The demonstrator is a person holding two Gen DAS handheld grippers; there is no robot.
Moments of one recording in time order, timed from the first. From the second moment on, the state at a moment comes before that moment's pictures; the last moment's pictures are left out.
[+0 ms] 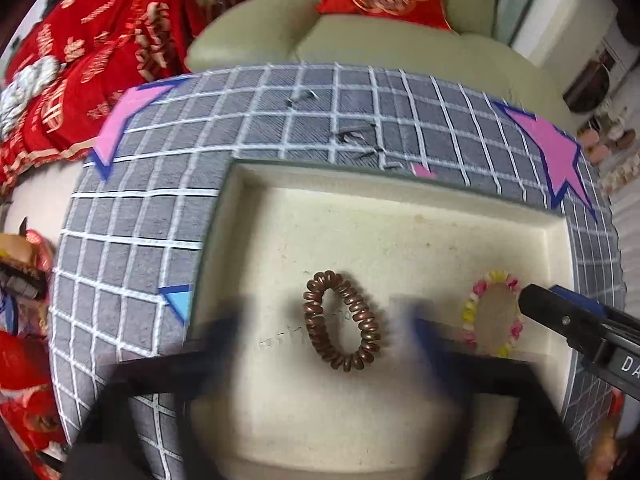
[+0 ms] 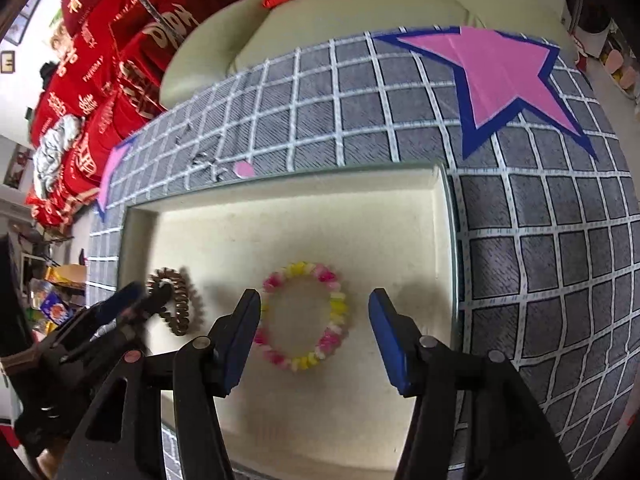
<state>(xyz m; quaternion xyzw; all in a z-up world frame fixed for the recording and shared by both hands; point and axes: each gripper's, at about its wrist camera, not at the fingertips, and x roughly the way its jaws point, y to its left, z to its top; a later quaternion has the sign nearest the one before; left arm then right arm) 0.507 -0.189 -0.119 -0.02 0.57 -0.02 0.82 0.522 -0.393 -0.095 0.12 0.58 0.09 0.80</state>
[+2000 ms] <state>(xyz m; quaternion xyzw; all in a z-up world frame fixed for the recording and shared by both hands) 0.210 -0.123 -0.154 -0.05 0.67 -0.07 0.74 0.278 -0.375 -0.121 0.09 0.64 0.04 0.76</state>
